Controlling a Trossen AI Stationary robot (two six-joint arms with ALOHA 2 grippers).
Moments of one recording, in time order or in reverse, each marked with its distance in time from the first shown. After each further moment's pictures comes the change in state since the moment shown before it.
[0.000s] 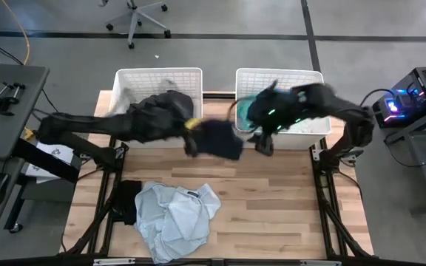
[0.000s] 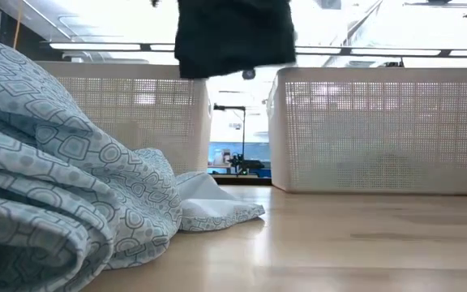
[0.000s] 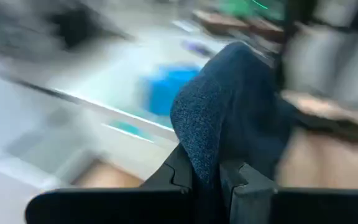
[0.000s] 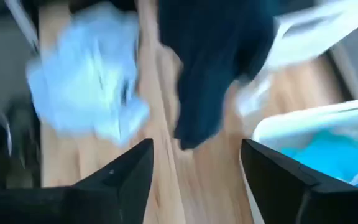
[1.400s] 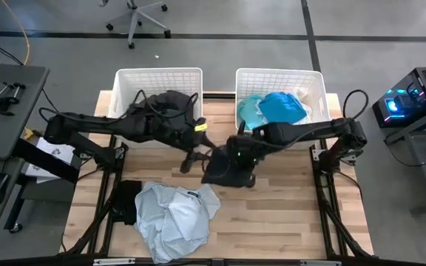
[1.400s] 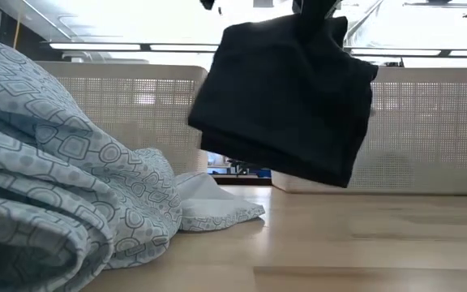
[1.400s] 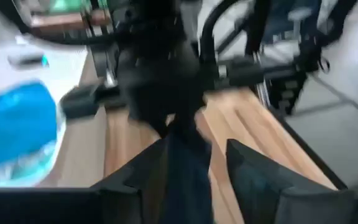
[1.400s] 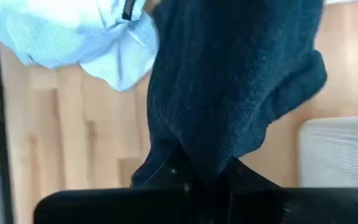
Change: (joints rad) left arm 0.021 0.143 -0.001 0.127 0.649 0.283; right arm 0.120 0.070 -0.485 0.288 -0.052 0.007
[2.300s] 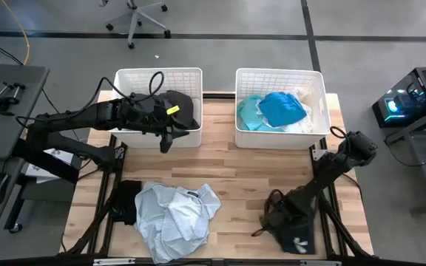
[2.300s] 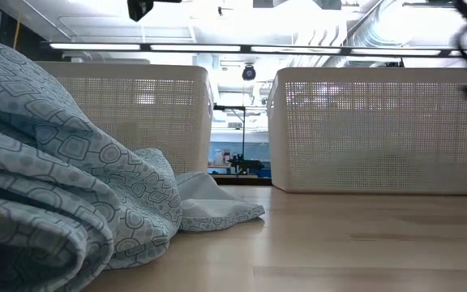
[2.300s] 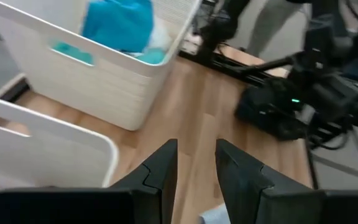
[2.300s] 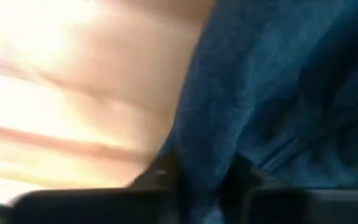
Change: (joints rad) left arm 0.105 -0.286 0.000 -0.439 -0.191 -0.428; right arm 0.572 0.002 -0.684 0.464 -0.209 1.814
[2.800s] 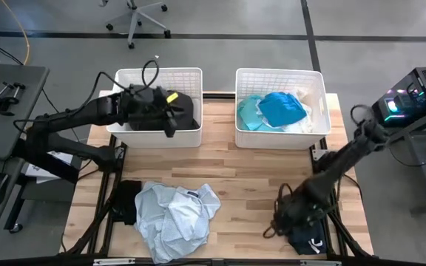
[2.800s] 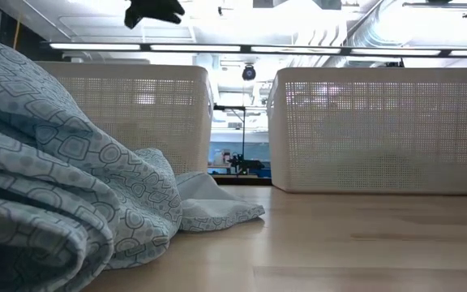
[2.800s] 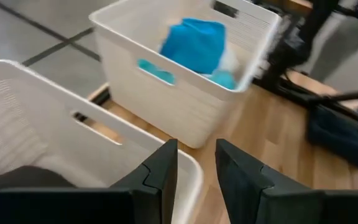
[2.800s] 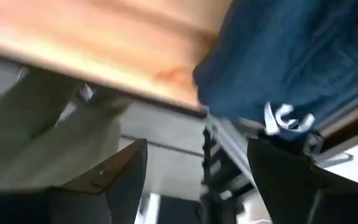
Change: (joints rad) left arm 0.107 0.000 0.000 0.005 -0.173 0.017; right arm 0.035 -0.214 0.044 -0.065 -0.228 -0.008
